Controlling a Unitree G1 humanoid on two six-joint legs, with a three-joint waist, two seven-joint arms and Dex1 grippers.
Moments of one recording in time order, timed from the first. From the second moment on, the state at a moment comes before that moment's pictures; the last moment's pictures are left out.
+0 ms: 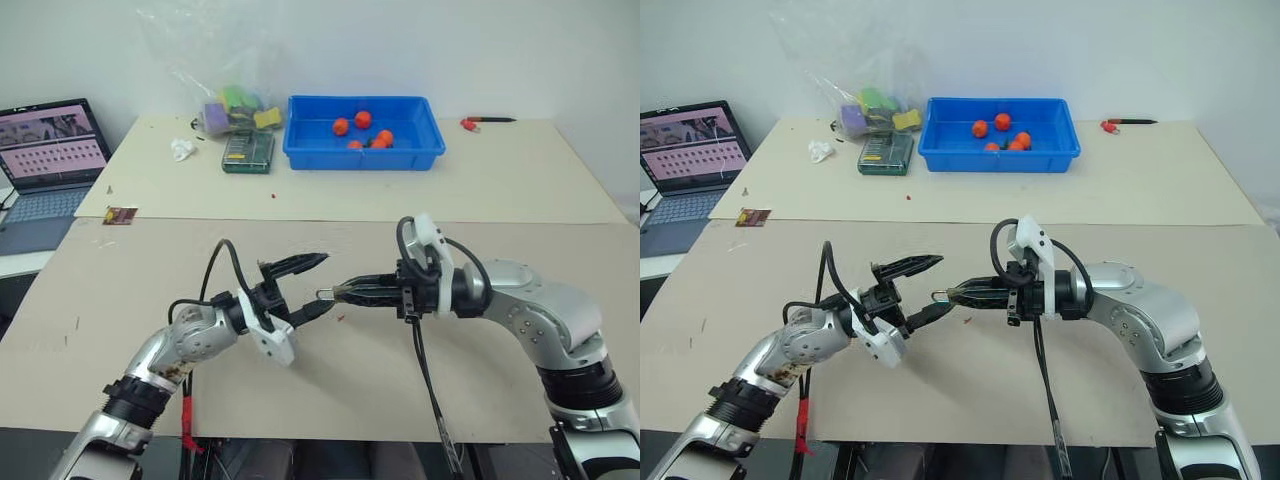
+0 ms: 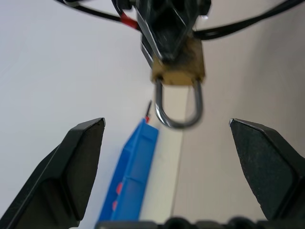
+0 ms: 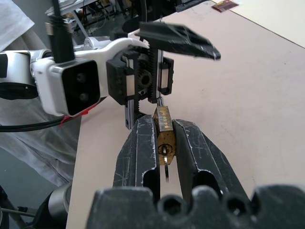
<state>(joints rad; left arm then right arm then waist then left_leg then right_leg) -0.31 0.59 -0.28 0.13 0.32 -0.79 -0.35 -0.49 -0.65 0.10 -0.37 0.77 0.86 0.93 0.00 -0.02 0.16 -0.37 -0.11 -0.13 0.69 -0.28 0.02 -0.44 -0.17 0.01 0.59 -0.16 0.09</state>
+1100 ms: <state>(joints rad) -0.29 0.48 -0.09 -0.27 -0.94 0.70 -0.79 -0.49 -0.68 0.05 -0.36 0.78 0.86 0.96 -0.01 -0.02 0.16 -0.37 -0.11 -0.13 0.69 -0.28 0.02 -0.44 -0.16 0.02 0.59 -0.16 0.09</state>
